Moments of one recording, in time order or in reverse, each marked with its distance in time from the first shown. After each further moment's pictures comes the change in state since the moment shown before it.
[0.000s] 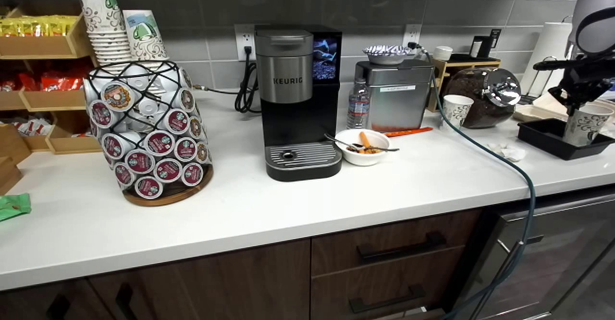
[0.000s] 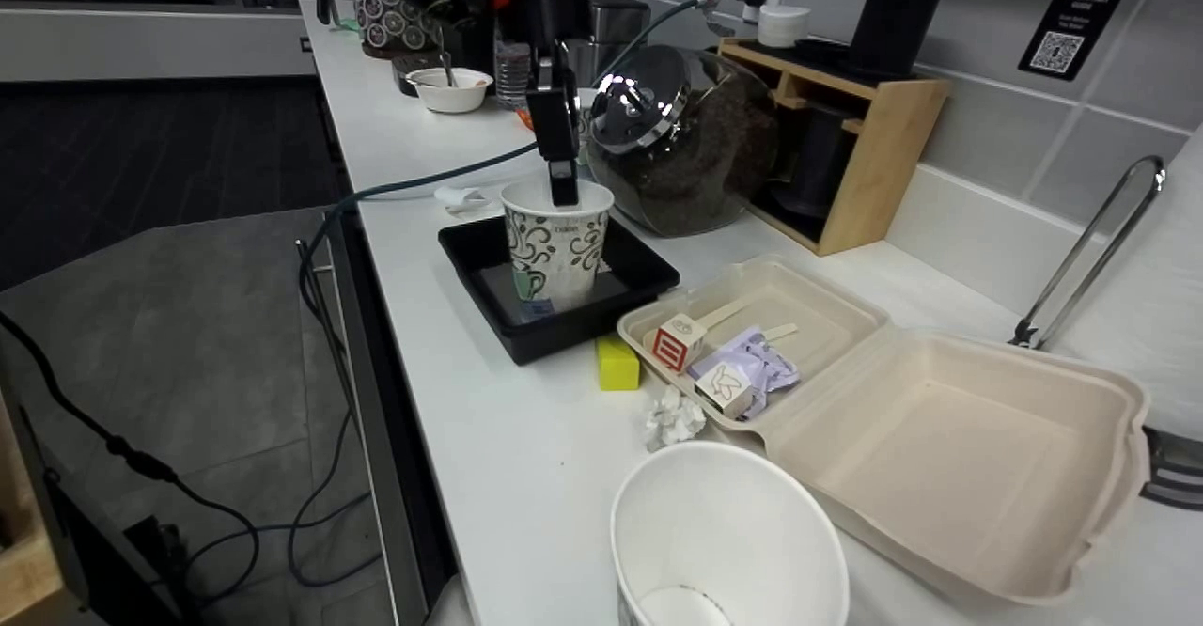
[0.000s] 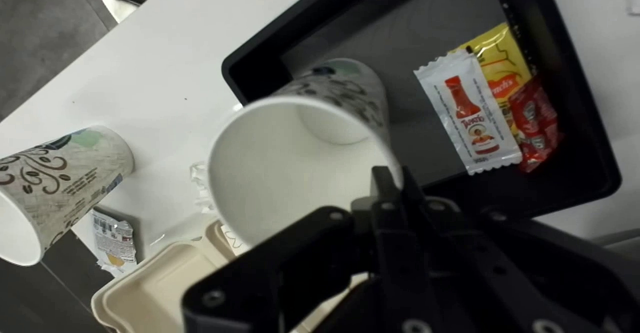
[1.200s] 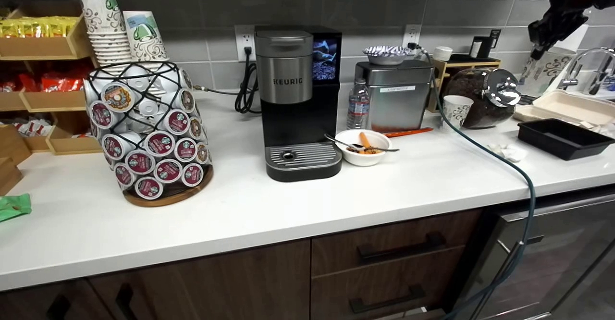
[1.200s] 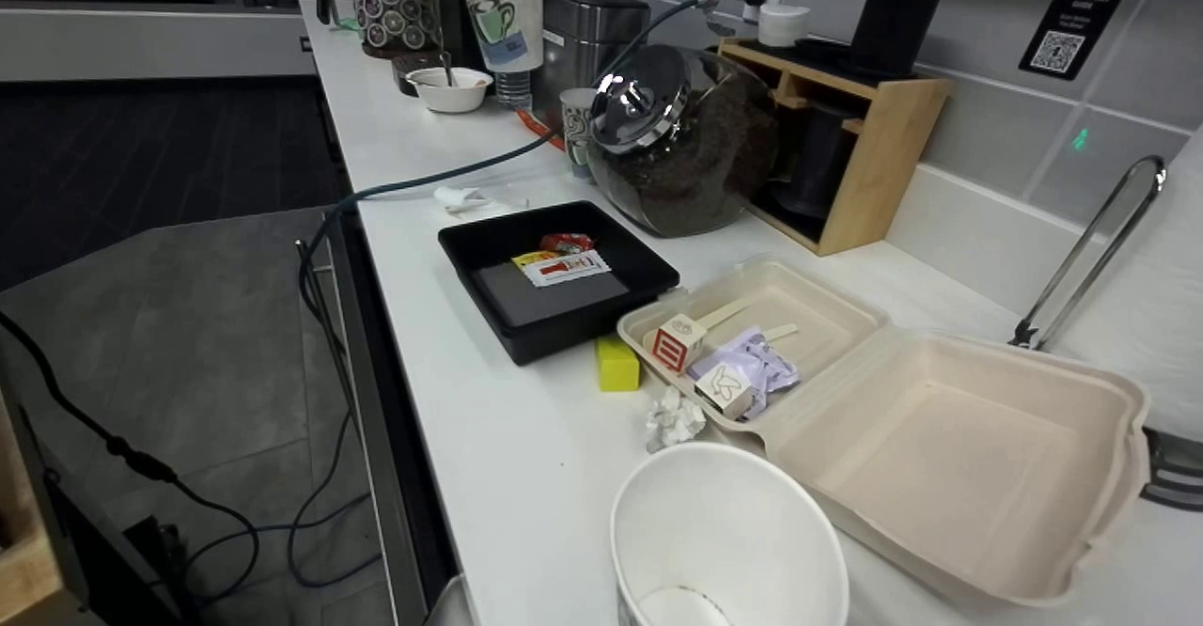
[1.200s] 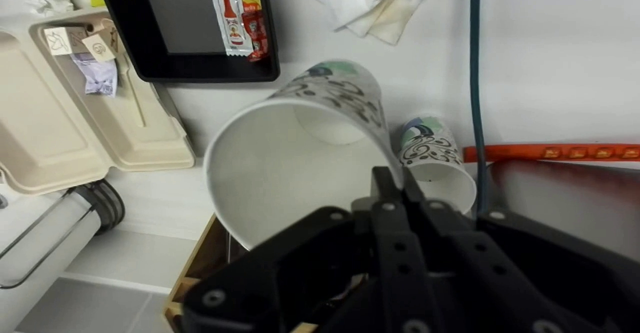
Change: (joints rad) arm 0.161 -0.379 0.168 -0.098 0.051 -0.052 -0.260
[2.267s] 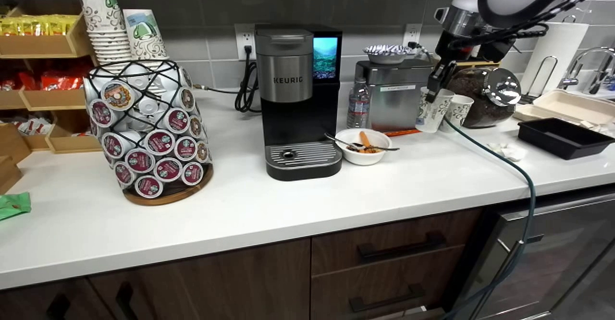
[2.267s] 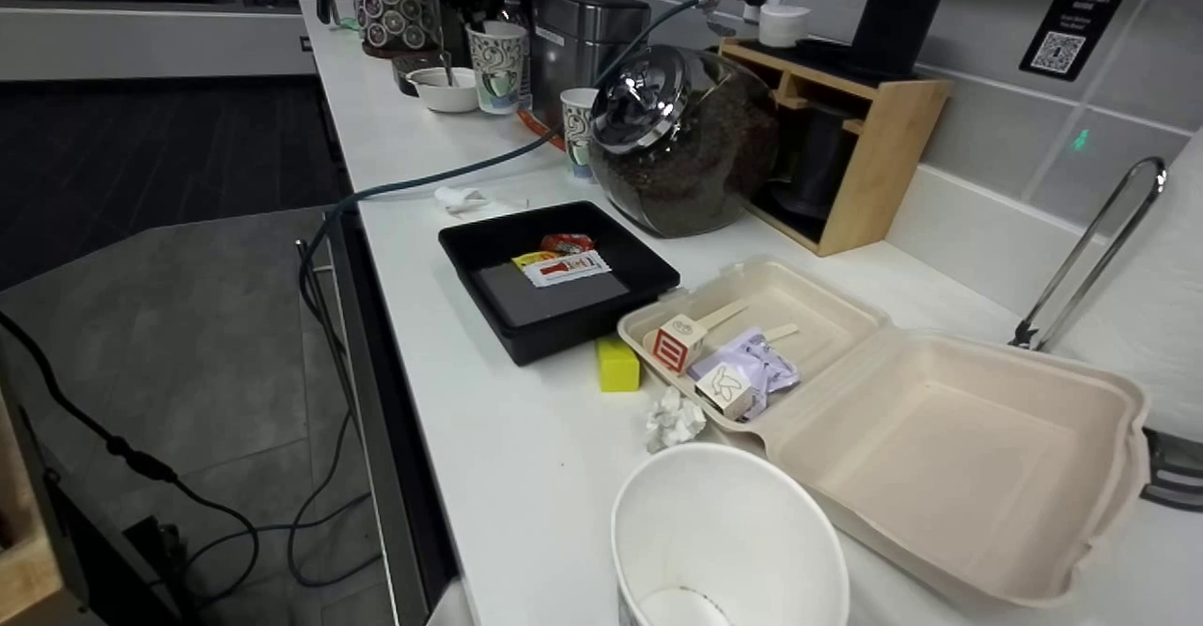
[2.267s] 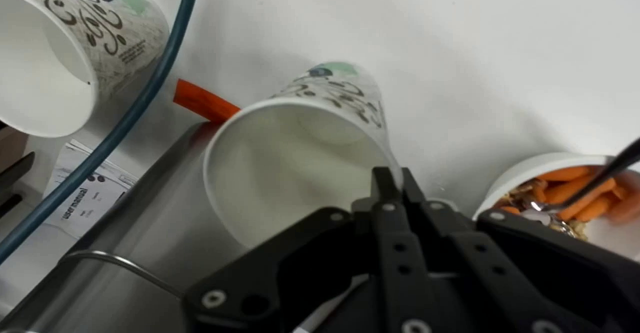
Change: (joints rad) arm 0.132 0.413 0.157 0.271 0.152 0.085 -0.430
